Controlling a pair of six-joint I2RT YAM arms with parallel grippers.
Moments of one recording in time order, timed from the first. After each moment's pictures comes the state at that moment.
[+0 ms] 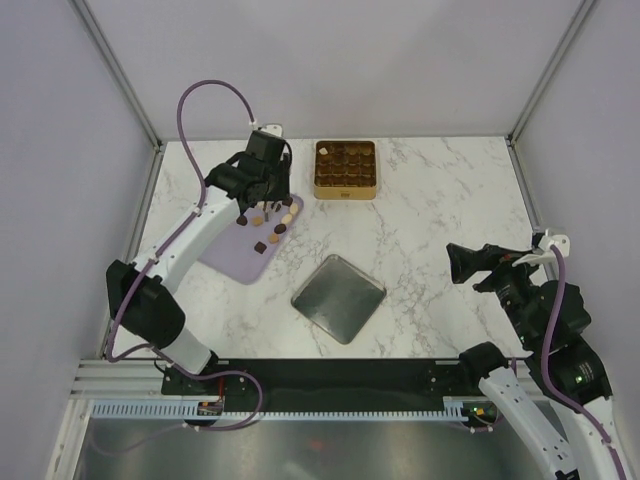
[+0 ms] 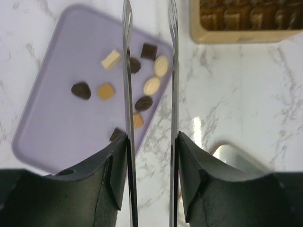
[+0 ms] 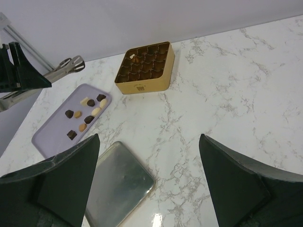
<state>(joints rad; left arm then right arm) -0.50 1.61 1.57 -0.71 -0.30 -0.32 0.39 0.31 0.86 -0.62 0.18 0.40</state>
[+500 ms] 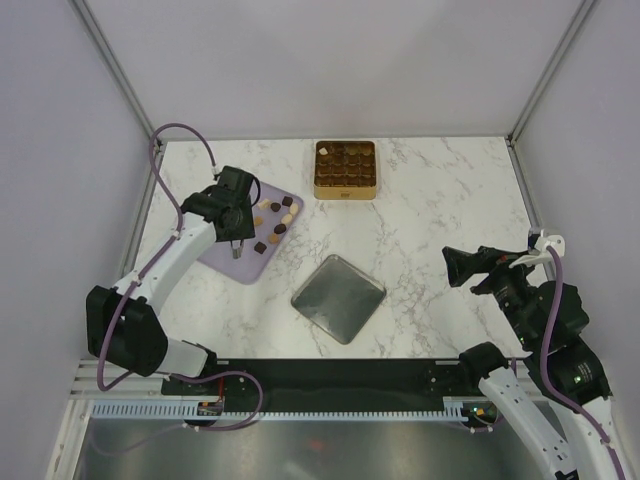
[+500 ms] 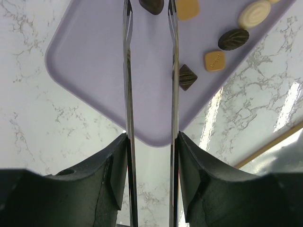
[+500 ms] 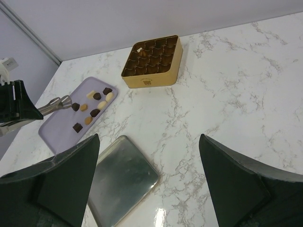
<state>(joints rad) -0.35 1.41 1.20 -0.83 -0.33 -0.41 0.39 0.30 0.84 -0.62 0.13 0.40</state>
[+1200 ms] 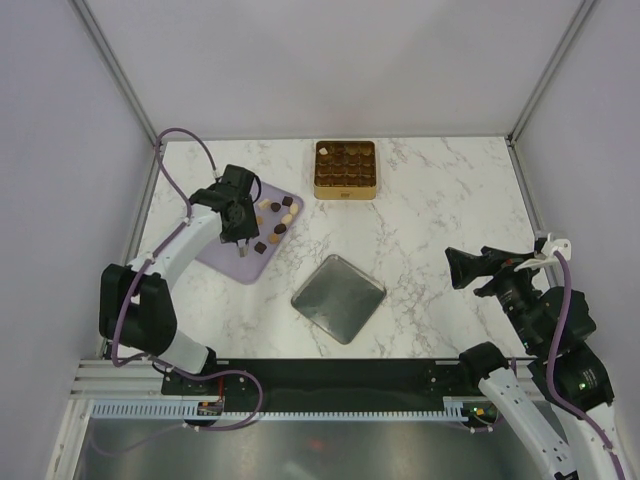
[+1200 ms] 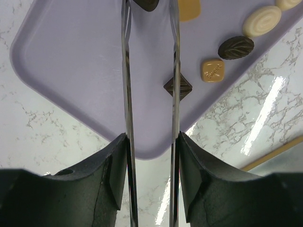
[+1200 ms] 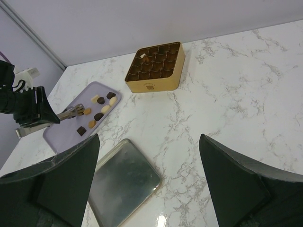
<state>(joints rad) -0.30 1.52 1.19 -0.78 -0.26 -0.47 0.39 0.28 0.85 -0.63 0.13 0.40</state>
